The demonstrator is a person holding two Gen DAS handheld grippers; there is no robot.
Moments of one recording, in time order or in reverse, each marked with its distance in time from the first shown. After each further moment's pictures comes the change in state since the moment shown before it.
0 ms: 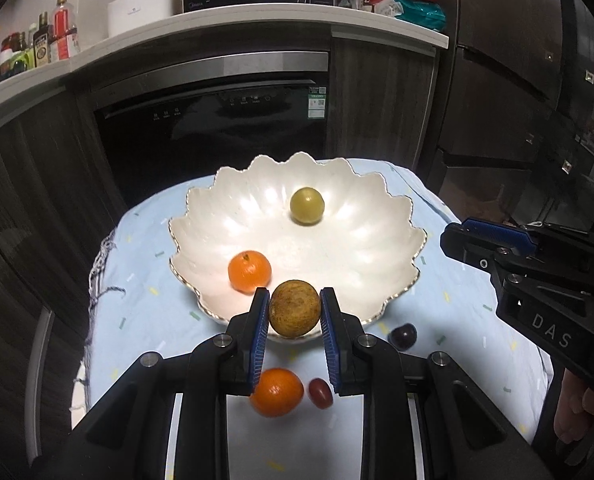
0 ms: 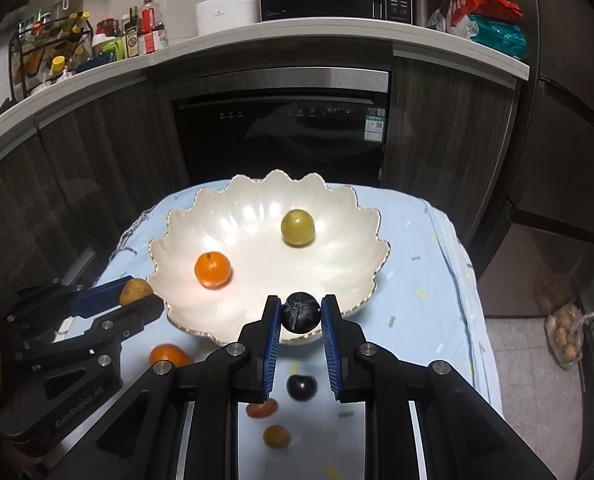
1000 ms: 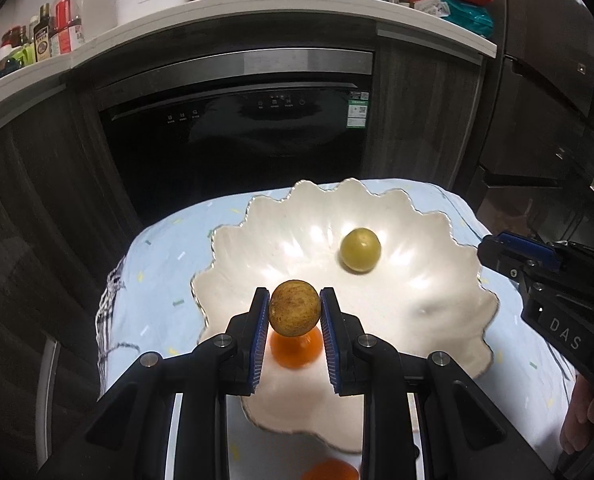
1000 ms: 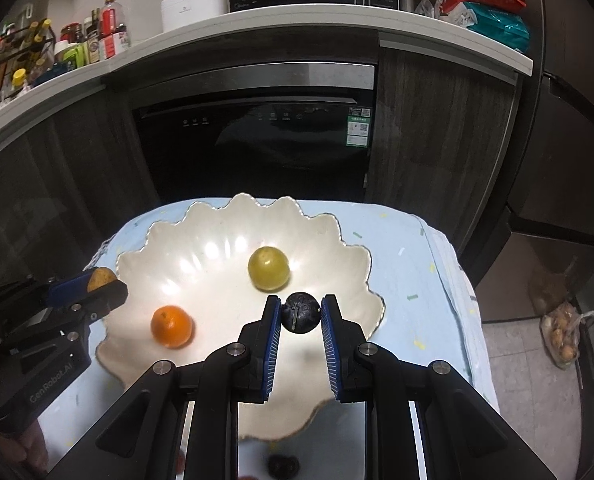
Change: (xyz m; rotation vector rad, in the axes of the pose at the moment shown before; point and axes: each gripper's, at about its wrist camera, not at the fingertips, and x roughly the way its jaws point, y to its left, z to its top) left arm 0.064 0.042 0.058 -0.038 0.018 0.062; right arm 0.066 -0.017 0.051 0.049 0.020 -0.069
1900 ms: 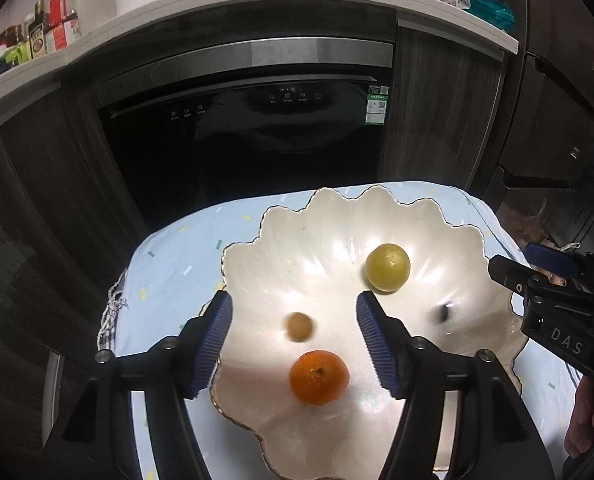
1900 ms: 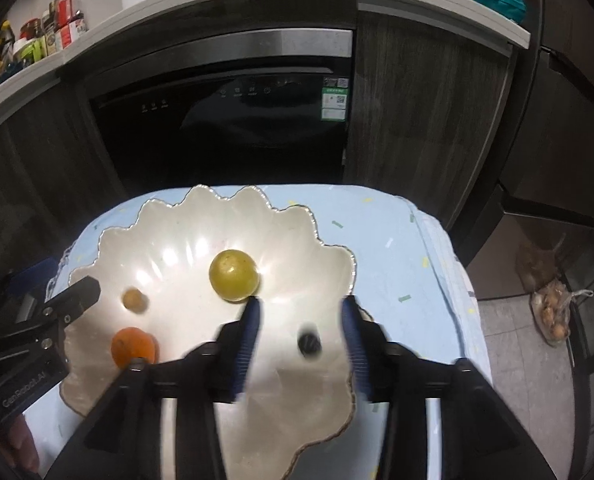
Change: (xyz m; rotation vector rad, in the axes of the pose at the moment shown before) left arm 0.027 0.011 0.022 -0.004 0.029 0.034; right arm 0.043 -0.013 0.017 0.059 0.096 -0.076
